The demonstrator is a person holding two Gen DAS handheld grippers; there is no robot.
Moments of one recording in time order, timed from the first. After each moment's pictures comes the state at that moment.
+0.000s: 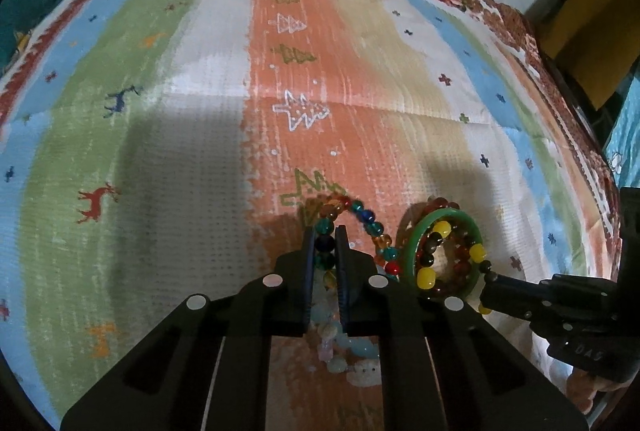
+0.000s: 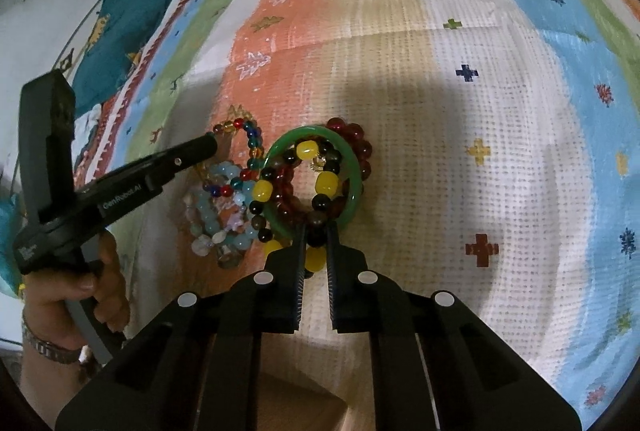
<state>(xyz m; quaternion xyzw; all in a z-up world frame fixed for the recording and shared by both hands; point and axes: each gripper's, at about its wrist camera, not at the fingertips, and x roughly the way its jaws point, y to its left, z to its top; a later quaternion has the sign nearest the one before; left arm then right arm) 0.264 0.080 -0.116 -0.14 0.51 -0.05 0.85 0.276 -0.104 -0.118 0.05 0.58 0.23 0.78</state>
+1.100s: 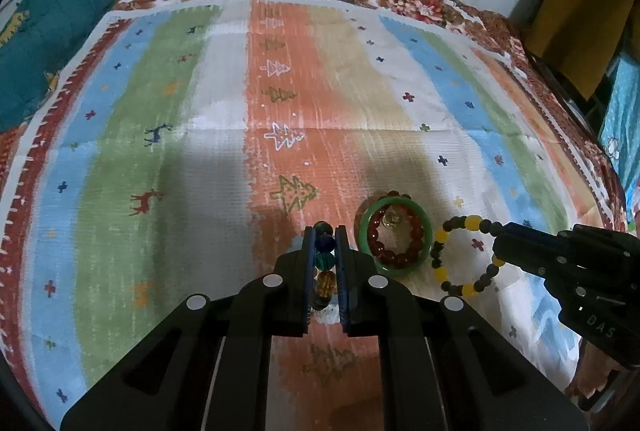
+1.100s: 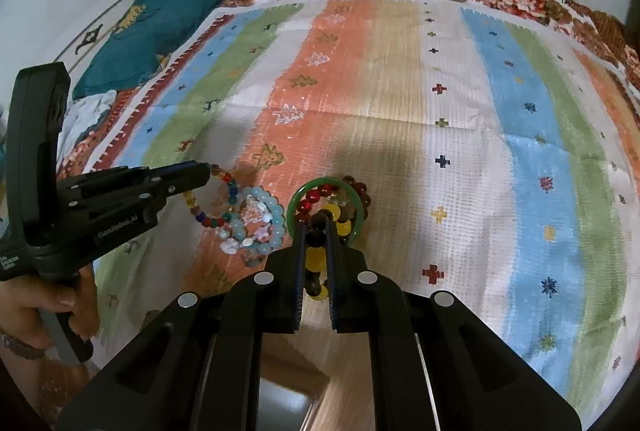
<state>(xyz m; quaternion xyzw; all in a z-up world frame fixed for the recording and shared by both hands) 0.215 0.056 -0.056 -0.10 0.47 -0.04 0.87 0.236 -0.096 -0.046 -0.05 0.48 0.24 0.84</state>
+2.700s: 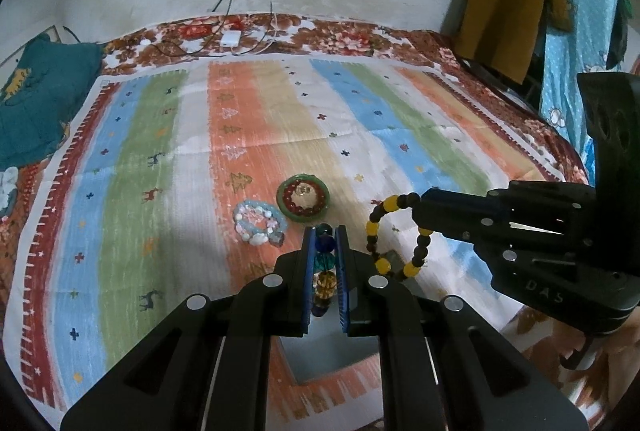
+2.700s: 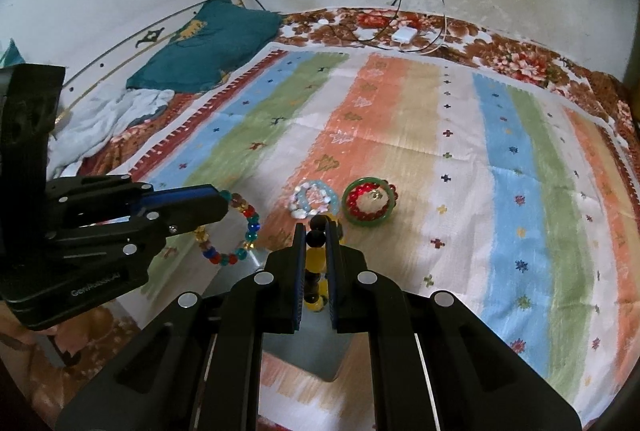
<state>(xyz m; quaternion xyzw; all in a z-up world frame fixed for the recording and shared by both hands) 0.076 -0.003 0.019 -0.05 0.39 -0.10 0.91 0.115 -0.109 0.014 -0.08 0.39 0.29 0.87</state>
